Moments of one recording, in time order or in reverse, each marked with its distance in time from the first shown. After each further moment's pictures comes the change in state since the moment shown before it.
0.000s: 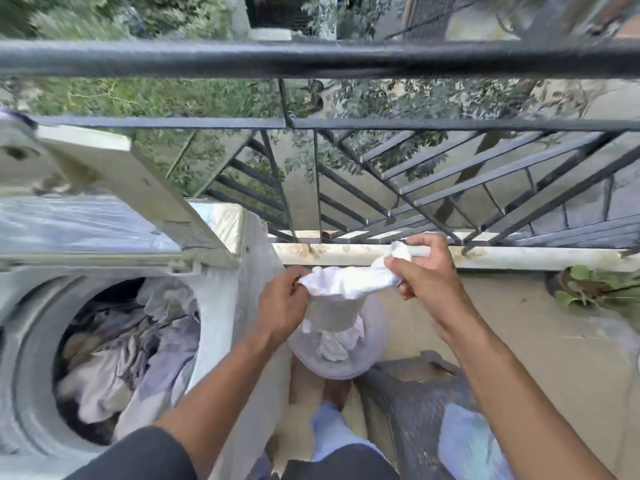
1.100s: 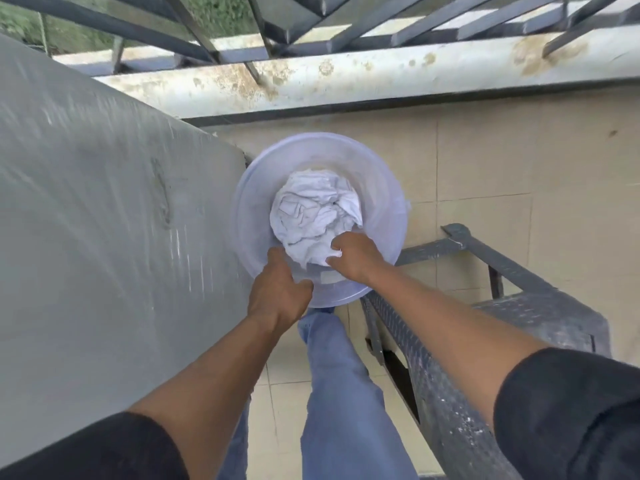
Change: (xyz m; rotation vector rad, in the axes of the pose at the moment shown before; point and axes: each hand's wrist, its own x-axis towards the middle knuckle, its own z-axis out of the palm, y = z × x) left_hand 0.092 -0.273 0.256 0.246 -0.466 -0.567; right_hand 0.205 0.511 0.085 -0.872 -0.553 0.313
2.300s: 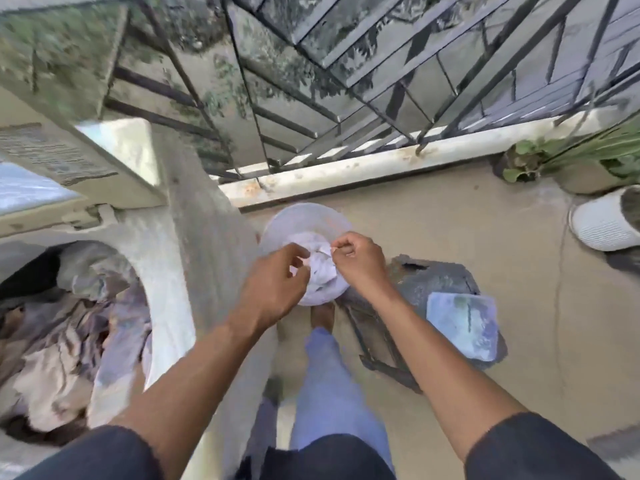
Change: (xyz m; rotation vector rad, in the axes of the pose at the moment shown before) left_hand -0.290 0.043 -0.143 0.118 0.141 0.629; right_hand -0.332 -0.168 -0.084 0.519 0.688 0.004
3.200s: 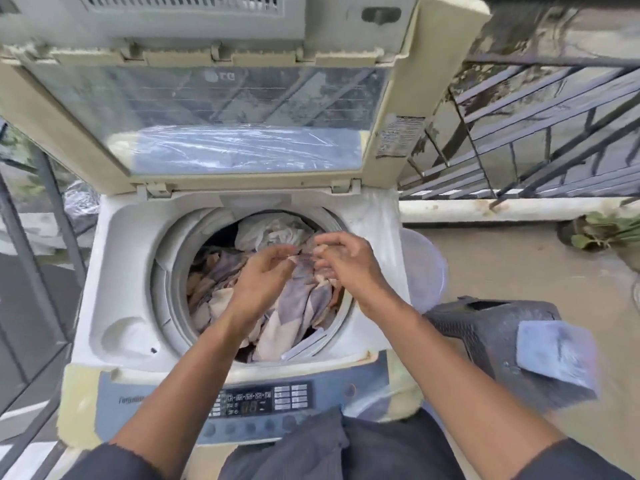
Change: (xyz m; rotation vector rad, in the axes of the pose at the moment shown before) left_hand -0.168 -0.210 -0.214 -0.626 0.274 -0.124; right_hand -0.209 -0.231 0.205 0.326 -0.285 -0.067
